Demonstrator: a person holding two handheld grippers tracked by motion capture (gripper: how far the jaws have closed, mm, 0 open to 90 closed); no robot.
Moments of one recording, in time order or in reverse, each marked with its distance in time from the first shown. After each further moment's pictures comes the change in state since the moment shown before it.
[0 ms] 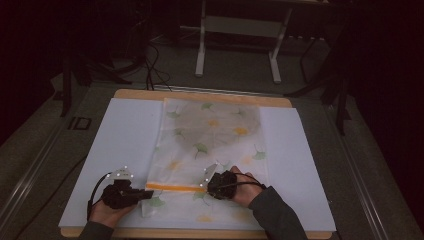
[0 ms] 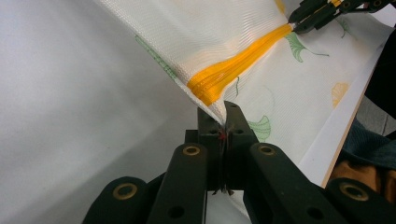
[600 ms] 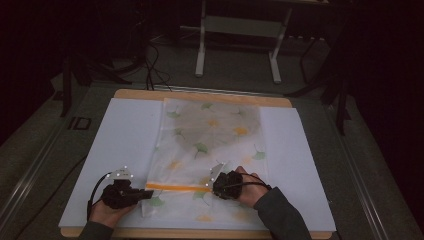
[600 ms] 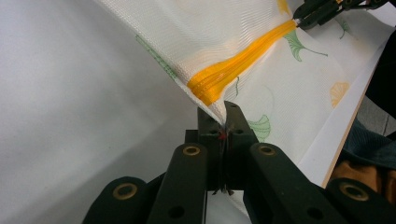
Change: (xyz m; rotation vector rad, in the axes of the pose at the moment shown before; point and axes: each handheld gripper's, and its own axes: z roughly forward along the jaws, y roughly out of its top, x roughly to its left) left arm 0.000 0.000 0.000 -0.001 0.001 0.000; right arm -0.003 -0.014 -0.004 0.012 -0.005 0.024
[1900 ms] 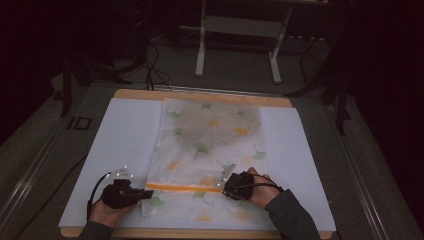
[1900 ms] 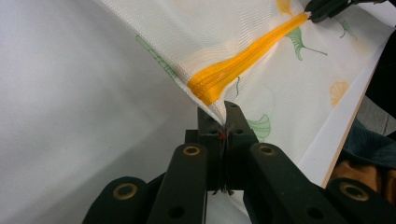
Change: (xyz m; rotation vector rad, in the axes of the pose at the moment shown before) left arm 0.000 0.000 0.000 0.001 0.000 0.001; right arm -0.005 -0.029 -0.011 0.018 -0.008 0.037
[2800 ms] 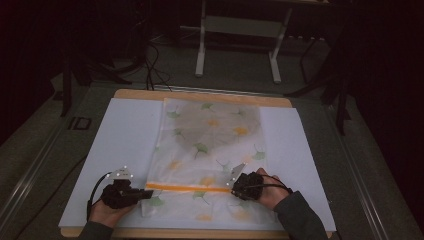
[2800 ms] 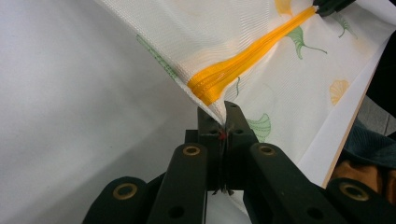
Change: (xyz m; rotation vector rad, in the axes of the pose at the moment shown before) left arm 0.000 0.000 0.000 -0.001 0.001 -0.002; right arm -0.005 -0.022 -0.009 0.022 -0.018 0.038
